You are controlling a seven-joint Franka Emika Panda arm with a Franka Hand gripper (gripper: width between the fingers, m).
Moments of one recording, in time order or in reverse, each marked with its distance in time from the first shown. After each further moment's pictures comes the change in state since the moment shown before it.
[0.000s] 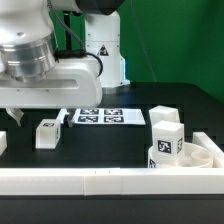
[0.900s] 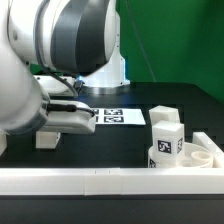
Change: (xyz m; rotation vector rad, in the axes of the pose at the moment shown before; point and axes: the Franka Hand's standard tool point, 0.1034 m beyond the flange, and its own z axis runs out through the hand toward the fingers) arm -0.026 0.019 0.042 -0.034 -0.629 0.038
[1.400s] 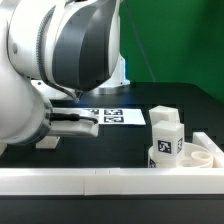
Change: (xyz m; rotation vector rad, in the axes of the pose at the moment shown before) arm 0.005 -0.006 -0.008 -0.012 0.005 -0.016
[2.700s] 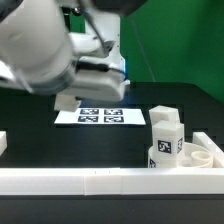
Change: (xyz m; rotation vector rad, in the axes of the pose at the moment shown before) arm -0.059 -0.056 -0.066 -0.017 0.093 0.130
